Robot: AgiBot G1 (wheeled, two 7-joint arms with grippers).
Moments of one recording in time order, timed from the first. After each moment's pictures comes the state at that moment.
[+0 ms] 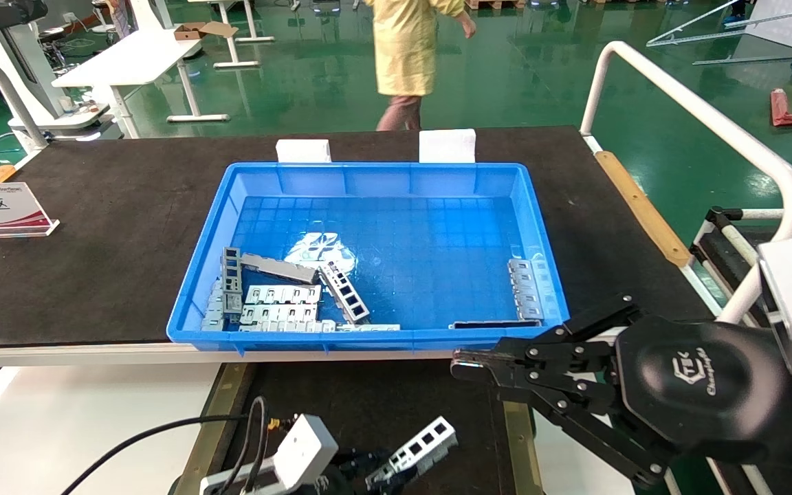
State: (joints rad) left arm -0.90 0.79 1.08 -1.33 0.67 0.44 0.00; right arm 1.08 -0.61 -0.29 1.28 -0.72 -1.49 0.18
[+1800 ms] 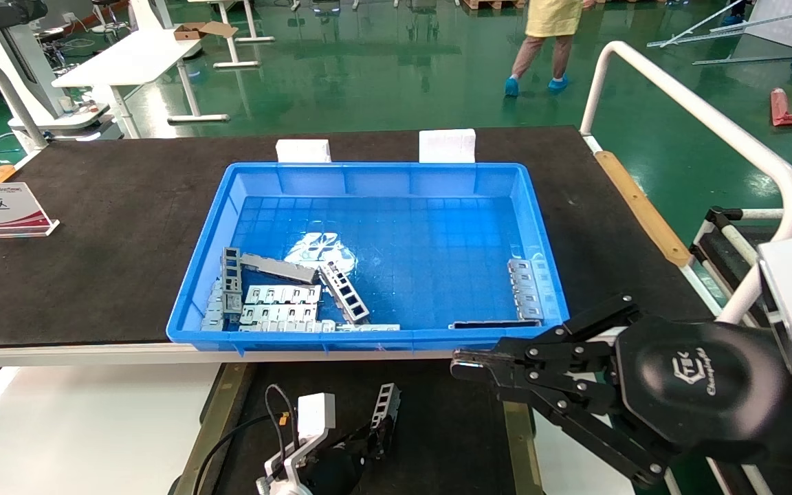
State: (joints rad) left arm -0.87 1.21 1.11 -1.01 0.46 -0.16 -0.26; right arm 1.08 -0.60 -0.30 1.28 -0.72 -1.49 0.18
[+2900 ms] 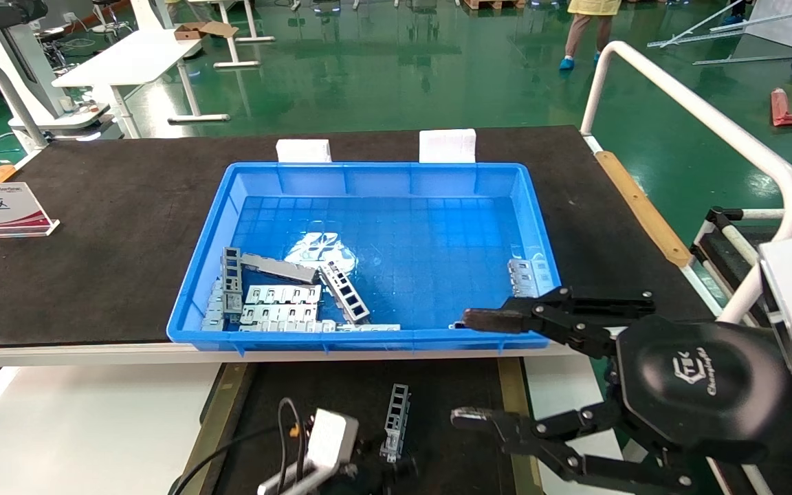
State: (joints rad) left arm -0.78 1.01 1.08 -1.29 0.63 0.00 -0.14; right arm 1.08 -0.60 -0.30 1.28 -0.72 -1.49 0.18
